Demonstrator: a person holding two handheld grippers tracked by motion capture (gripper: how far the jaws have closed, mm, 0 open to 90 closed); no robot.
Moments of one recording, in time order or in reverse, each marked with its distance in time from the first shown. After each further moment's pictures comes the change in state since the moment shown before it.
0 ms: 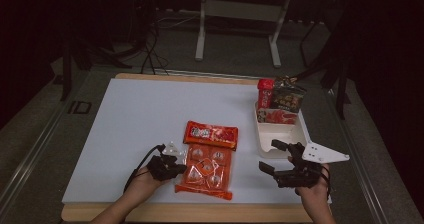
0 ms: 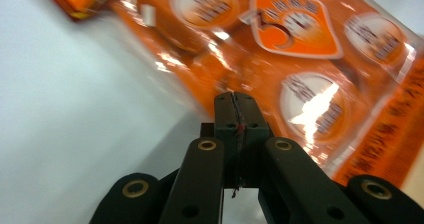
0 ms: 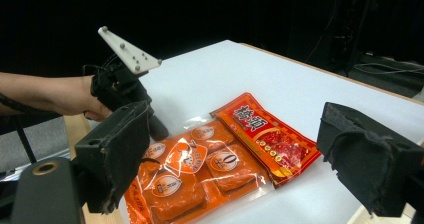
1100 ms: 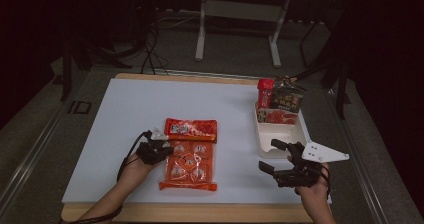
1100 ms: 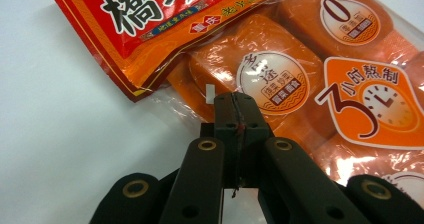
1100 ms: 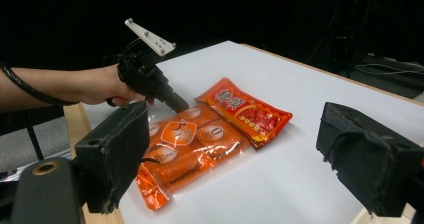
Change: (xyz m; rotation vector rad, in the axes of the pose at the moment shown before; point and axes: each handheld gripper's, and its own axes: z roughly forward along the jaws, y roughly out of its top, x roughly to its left) left arm 0.054 0.002 -0.008 -0.065 0.177 -0.114; right arm 0.000 0.001 0.001 -0.001 0.005 -0.001
